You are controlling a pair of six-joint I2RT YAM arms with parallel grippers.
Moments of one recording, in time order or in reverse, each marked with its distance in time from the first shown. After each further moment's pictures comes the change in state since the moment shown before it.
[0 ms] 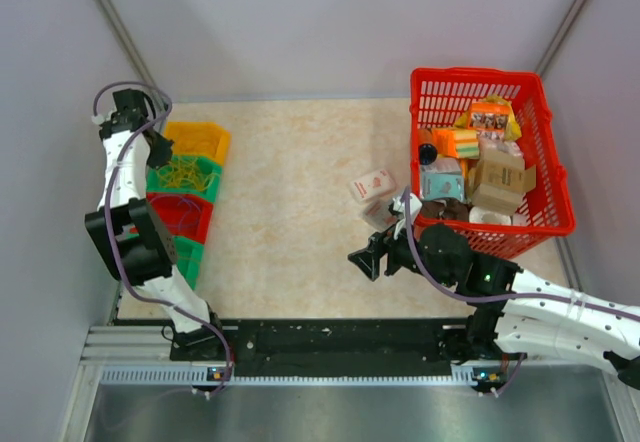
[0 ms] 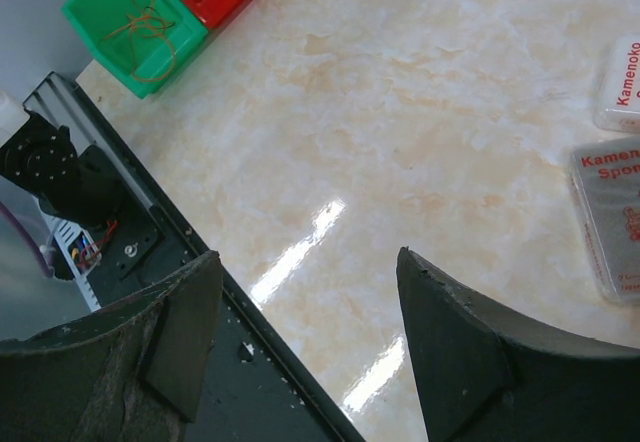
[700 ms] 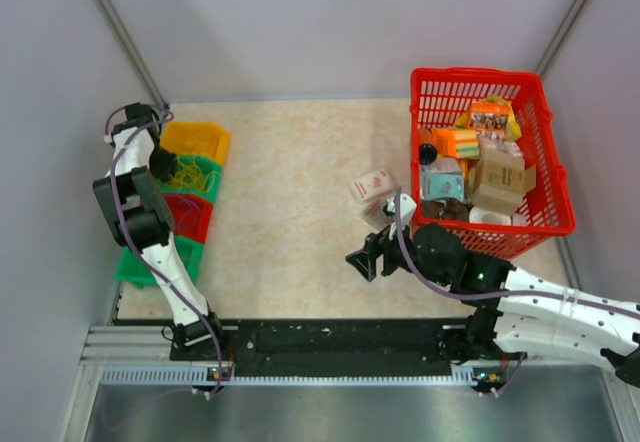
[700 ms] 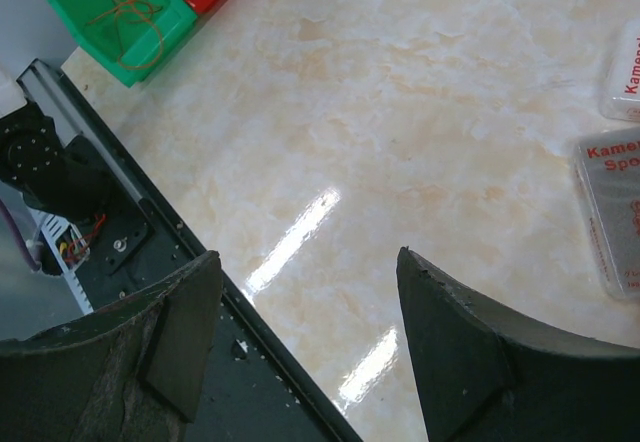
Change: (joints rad) left arm 0.057 0.353 0.121 -0.011 -0.052 -0.063; right arm 0.000 0.036 -0.006 0.014 0.000 -0.001
